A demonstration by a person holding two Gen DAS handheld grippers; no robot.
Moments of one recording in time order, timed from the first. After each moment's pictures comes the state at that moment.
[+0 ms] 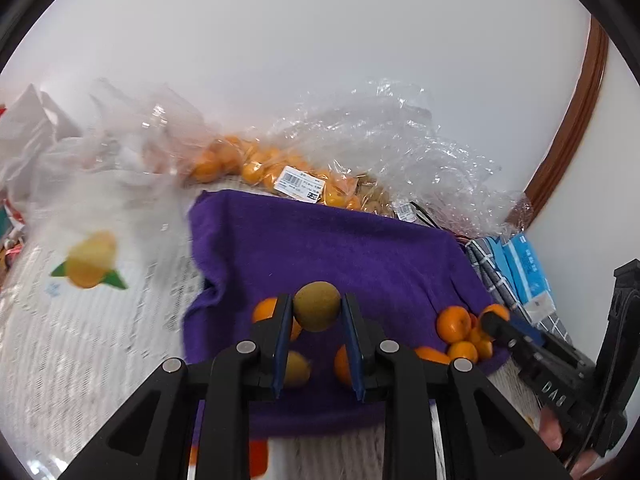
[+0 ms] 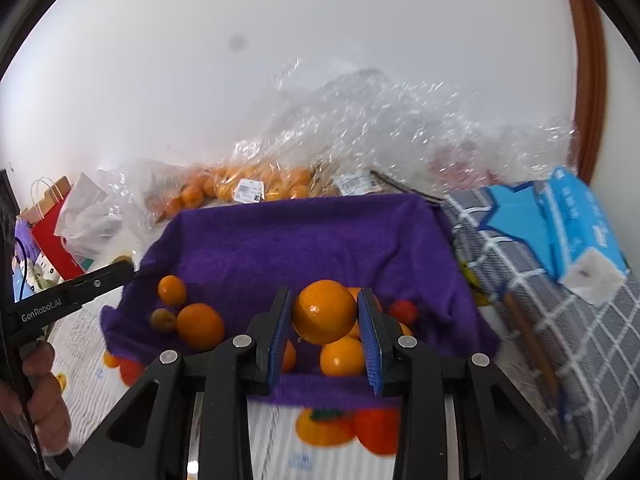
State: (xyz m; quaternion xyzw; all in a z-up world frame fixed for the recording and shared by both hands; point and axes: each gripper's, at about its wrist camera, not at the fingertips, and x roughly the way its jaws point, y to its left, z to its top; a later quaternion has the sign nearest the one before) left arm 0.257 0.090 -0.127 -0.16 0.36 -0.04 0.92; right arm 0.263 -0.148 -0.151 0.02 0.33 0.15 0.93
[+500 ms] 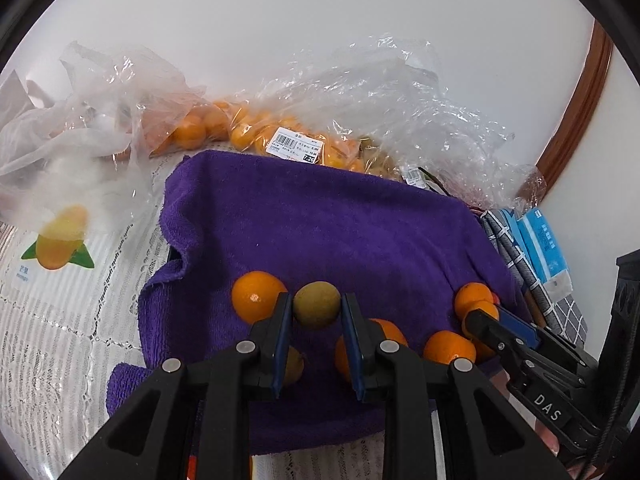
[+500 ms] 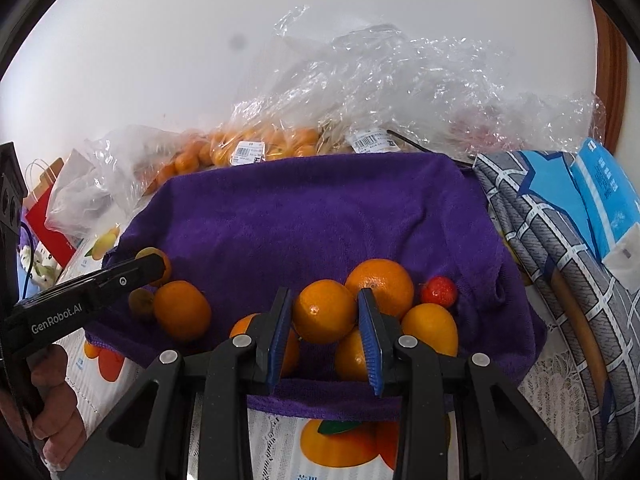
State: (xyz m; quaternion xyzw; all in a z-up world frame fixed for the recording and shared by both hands) left arm 0.267 0.073 -0.155 -0.14 0.39 -0.04 0.91; right arm 0.274 -0.139 -0.183 0.02 0.36 0.16 0.92
